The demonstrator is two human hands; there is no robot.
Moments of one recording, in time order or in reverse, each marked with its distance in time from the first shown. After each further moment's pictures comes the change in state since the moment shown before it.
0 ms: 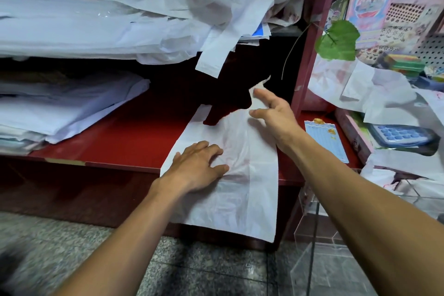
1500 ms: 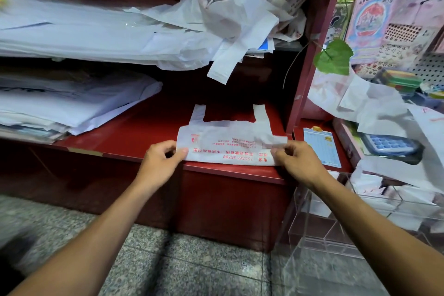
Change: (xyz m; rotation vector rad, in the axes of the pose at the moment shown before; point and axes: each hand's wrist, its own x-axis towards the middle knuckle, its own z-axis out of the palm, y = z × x) left_hand -0.043 -0.056 -0.013 -0.622 0.483 -0.099; right_hand -0.072 0.031 -0.047 -0.457 -0.055 0.011
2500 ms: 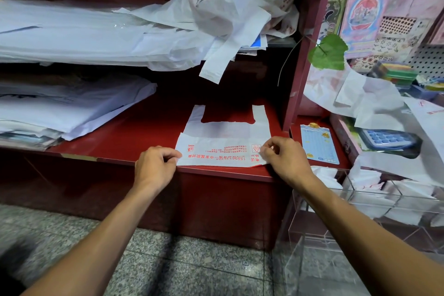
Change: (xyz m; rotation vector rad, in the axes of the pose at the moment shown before) left_hand 0.000 0.008 0.007 0.384 0.119 -0.078; right_hand 0.009 -0.006 0.022 -0.270 0.113 -0.007
